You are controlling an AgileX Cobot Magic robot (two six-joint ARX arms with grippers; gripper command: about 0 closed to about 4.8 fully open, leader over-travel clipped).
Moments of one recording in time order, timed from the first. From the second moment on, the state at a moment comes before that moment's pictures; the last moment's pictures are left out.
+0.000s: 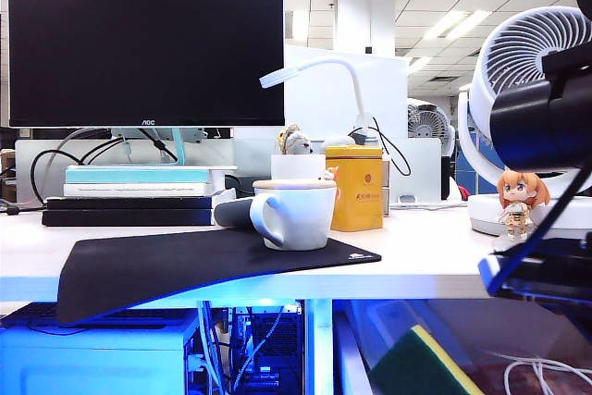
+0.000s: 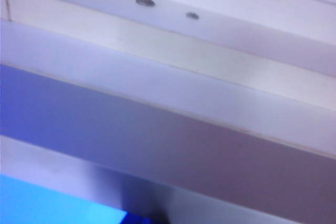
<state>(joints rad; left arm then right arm) -0.87 1.15 1.51 -0.64 0.43 0.07 0.48 1.54 0.64 -0.70 -0.20 0.26</state>
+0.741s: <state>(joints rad) -0.87 1.15 1.51 -0.64 0.43 0.07 0.48 1.54 0.64 -0.54 -0.15 0.26</state>
